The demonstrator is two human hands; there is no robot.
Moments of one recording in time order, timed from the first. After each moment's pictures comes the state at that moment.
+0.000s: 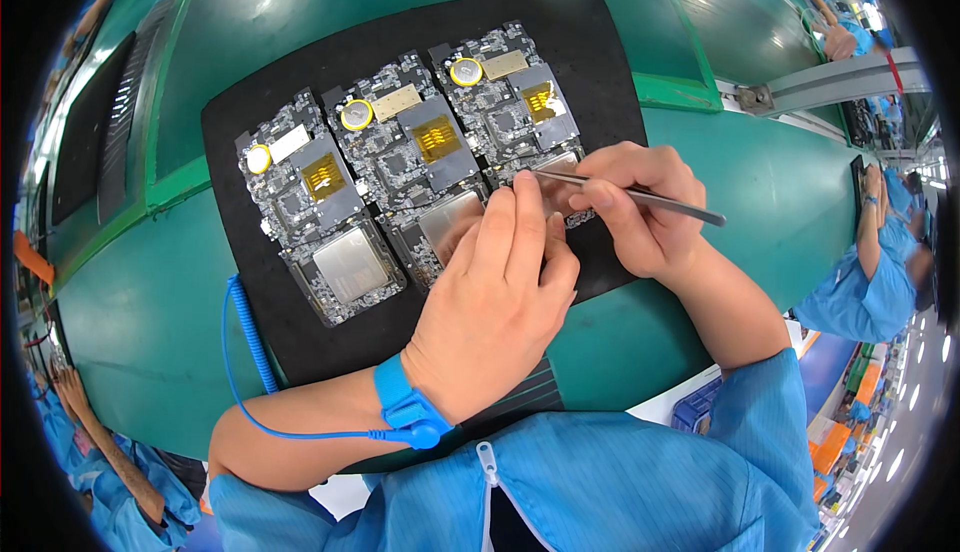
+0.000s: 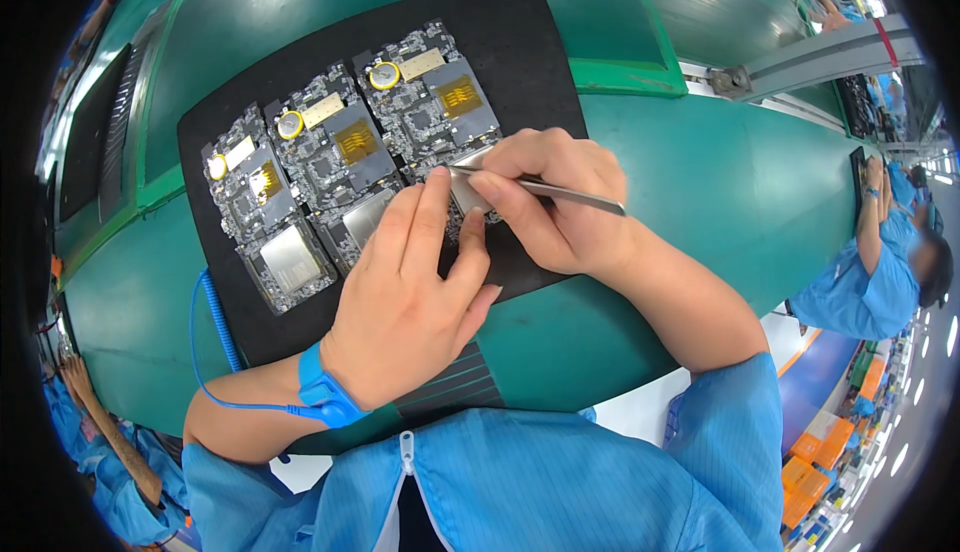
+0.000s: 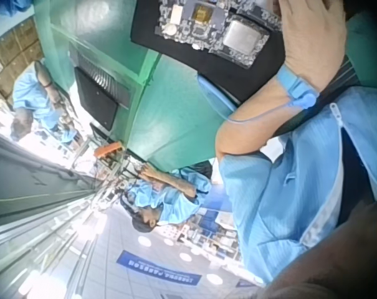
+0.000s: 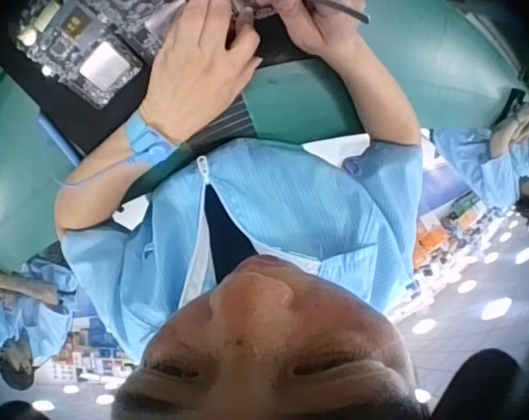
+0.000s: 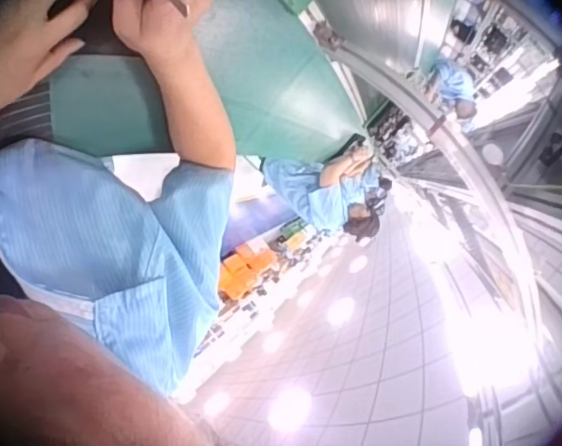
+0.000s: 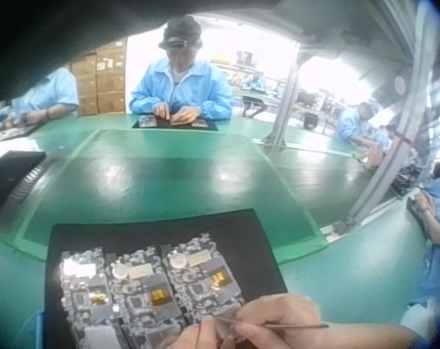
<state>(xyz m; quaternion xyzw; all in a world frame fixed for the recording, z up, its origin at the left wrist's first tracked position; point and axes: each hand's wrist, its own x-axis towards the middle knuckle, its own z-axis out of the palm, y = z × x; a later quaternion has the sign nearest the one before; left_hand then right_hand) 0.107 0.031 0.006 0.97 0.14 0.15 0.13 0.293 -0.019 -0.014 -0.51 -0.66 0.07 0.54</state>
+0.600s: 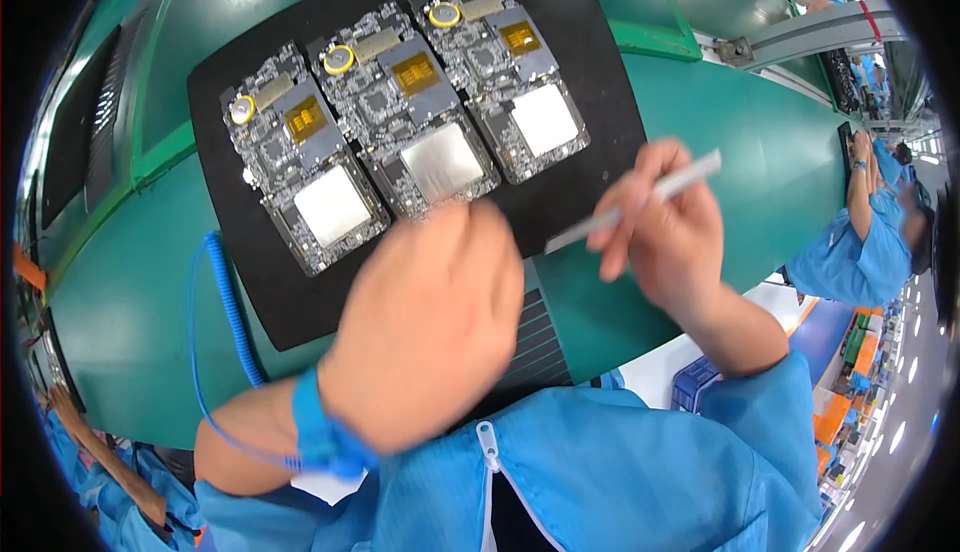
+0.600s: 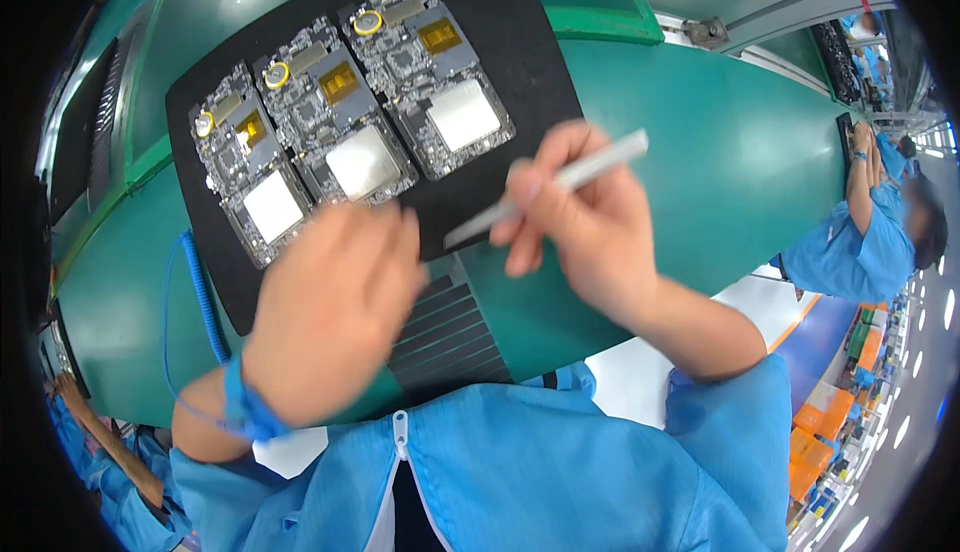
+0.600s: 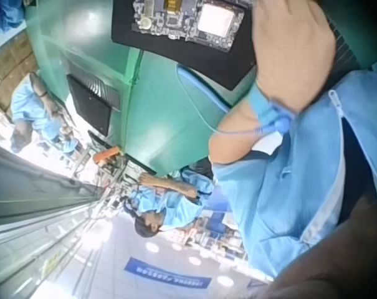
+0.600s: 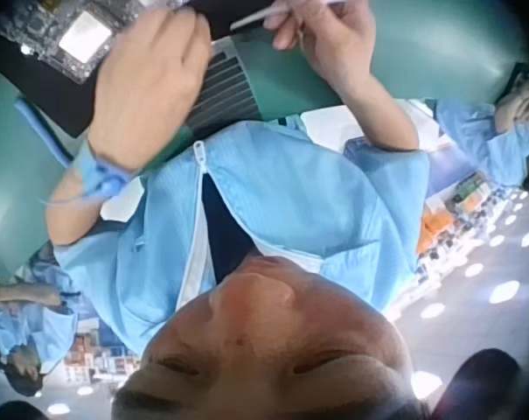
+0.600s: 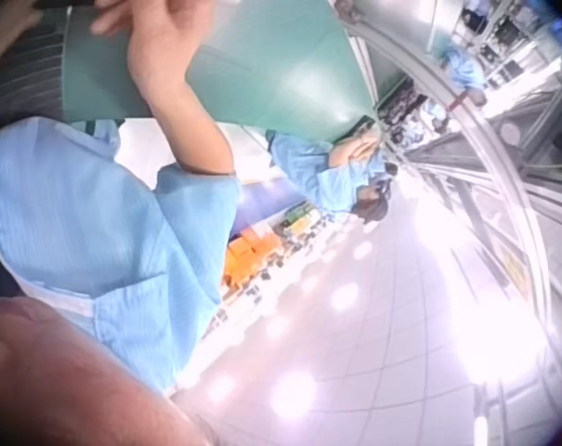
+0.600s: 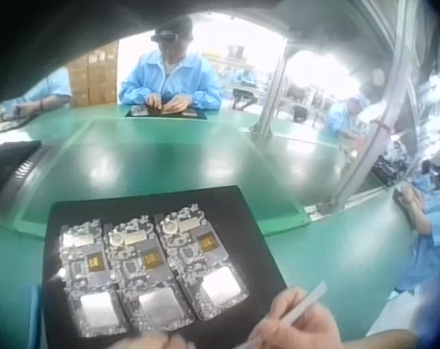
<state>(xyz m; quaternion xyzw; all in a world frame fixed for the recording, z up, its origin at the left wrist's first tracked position) 0.062 0.032 0.051 0.98 0.07 0.04 0.16 0.249 -0.091 0.023 -0.53 -0.26 0.48 0.65</state>
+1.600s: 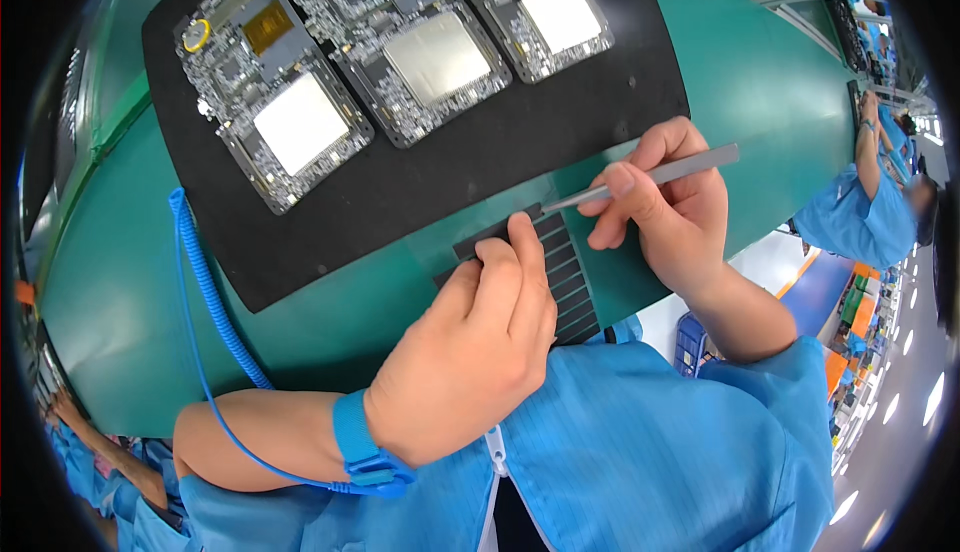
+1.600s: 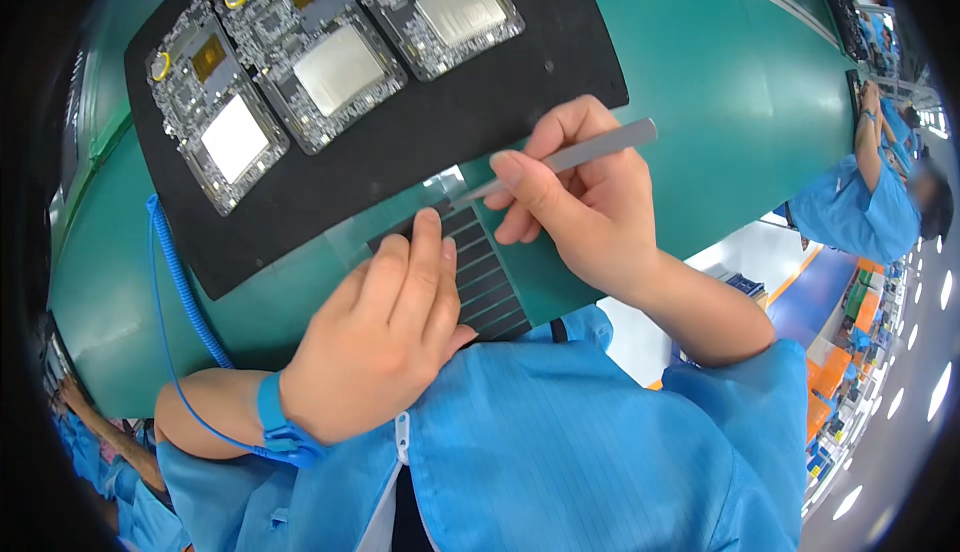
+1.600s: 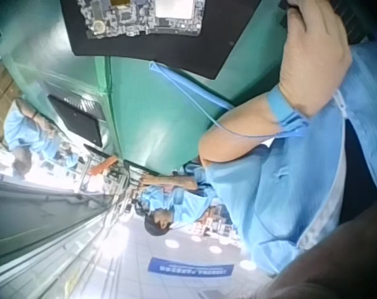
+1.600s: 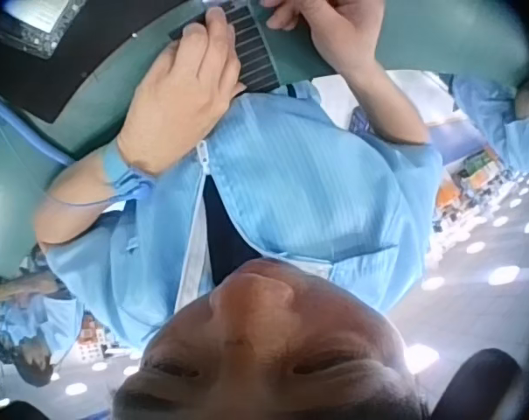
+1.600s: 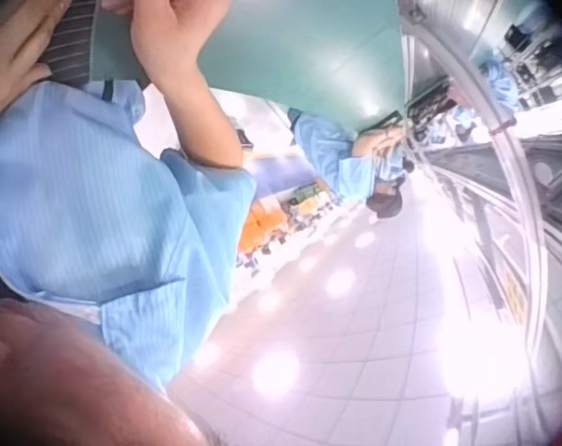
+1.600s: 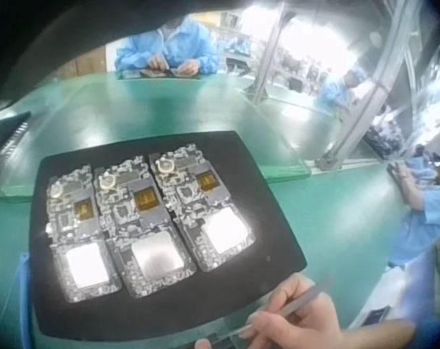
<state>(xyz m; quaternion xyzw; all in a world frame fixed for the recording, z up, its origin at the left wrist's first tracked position) 0.028 -0.015 0.017 1.00 -0.06 0.00 0.04 0.212 -0.120 0.002 -0.65 -0.30 0.40 0.57</state>
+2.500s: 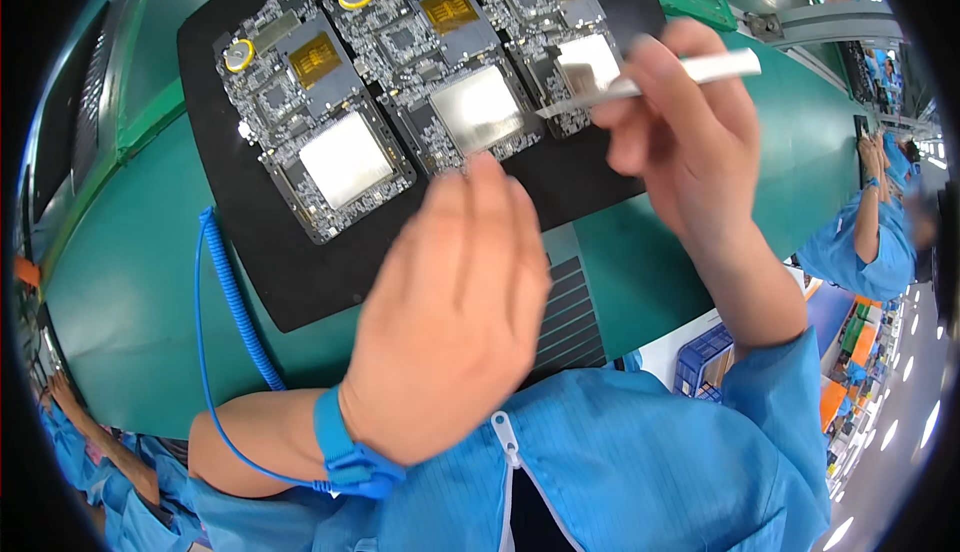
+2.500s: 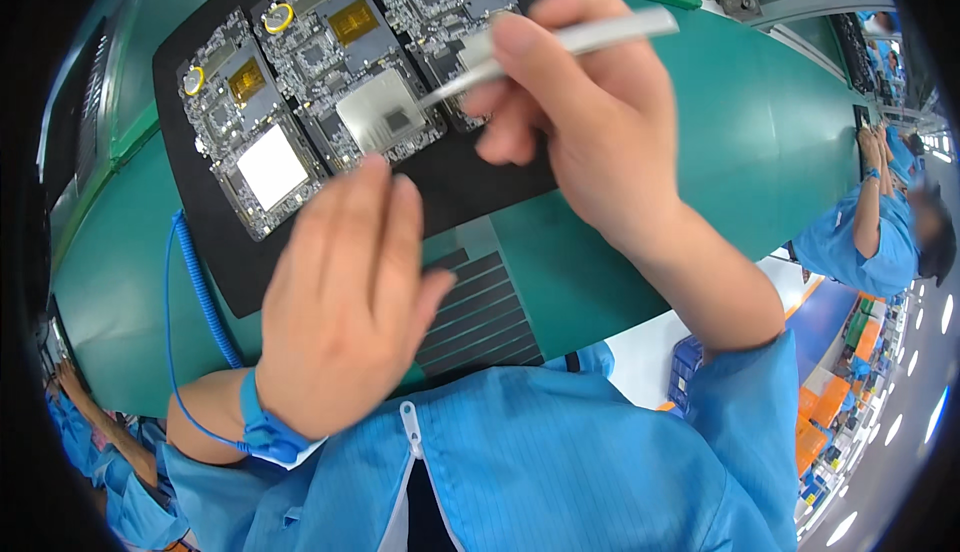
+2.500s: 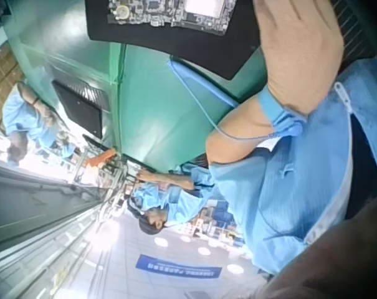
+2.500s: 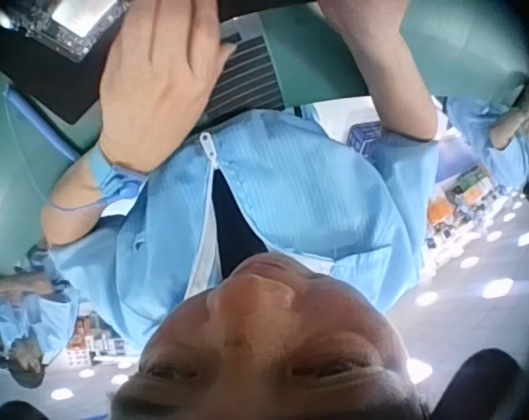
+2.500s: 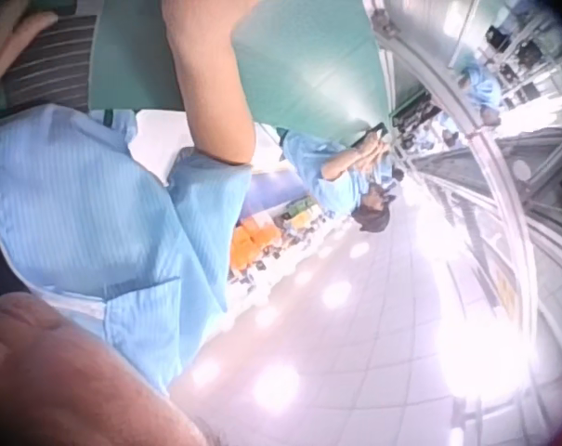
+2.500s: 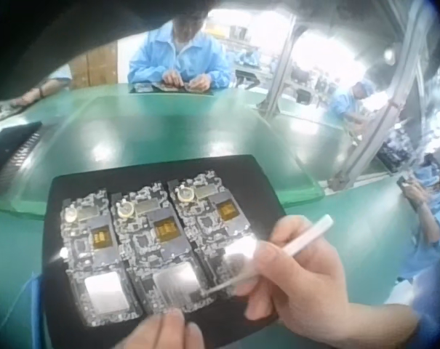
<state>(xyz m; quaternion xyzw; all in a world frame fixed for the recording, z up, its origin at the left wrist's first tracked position) 0.039 0.018 0.032 0.98 0.14 0.09 0.10 0.237 -0.037 0.029 -0.57 -0.30 0.40 0.66</state>
